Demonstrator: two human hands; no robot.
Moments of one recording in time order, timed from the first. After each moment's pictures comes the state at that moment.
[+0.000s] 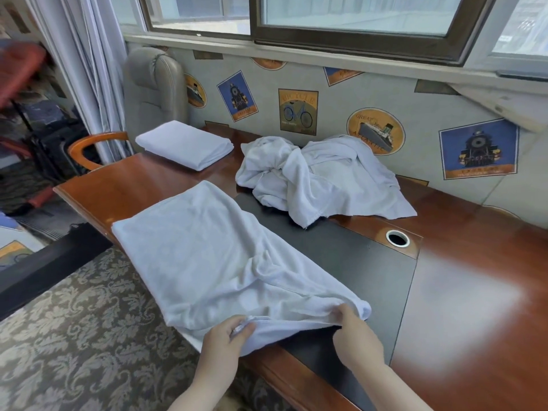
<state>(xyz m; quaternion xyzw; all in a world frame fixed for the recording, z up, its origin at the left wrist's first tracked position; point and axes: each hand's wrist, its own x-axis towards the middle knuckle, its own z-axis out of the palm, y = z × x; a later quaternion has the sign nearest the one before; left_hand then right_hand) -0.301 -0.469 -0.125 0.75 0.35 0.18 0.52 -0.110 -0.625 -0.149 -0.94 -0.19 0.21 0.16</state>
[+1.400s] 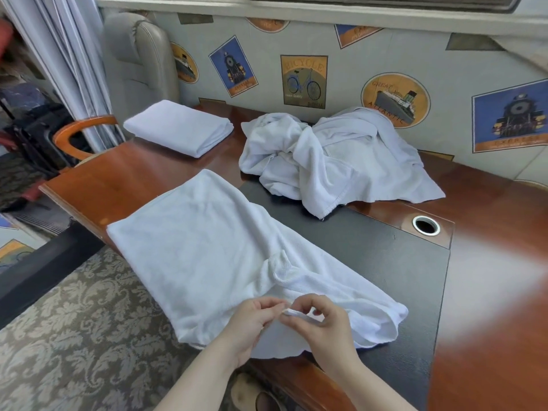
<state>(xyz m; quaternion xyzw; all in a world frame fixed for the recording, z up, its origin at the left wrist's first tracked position) -0.243 -0.403 -0.121 0.54 0.34 -0.02 0.77 -0.156 -0.538 -0.132 -0.74 -0.25 0.21 0.59</state>
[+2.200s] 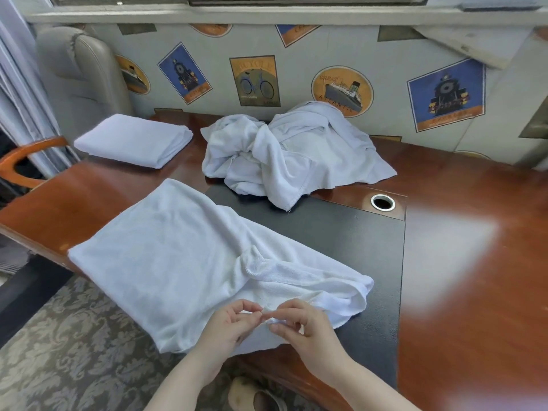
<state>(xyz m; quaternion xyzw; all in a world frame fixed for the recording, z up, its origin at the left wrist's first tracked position) -0.265 -0.414 -0.118 0.63 0.32 -0.03 0.70 -0.172 -0.575 -0.125 -0.74 -0.32 0.25 0.54</state>
